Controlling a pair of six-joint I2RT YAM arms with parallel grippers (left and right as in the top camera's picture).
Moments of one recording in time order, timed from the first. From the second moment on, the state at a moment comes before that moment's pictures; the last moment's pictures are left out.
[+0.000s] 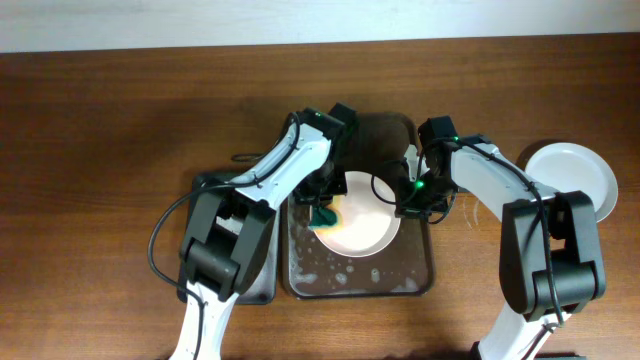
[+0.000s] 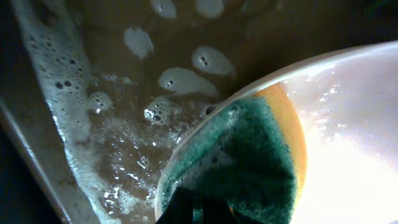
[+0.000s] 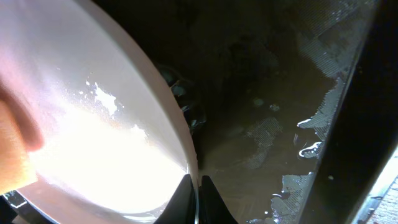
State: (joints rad) left arm -0.57 2.26 1.81 -1.22 0.06 -0.62; right arm 0.14 1.92 1.19 -0.86 -0.37 0.16
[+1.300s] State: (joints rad) left arm -0.26 1.55 1.30 -1.15 -0.06 -0.38; right arm 0.27 1.44 1.19 -1.01 0.06 0.16
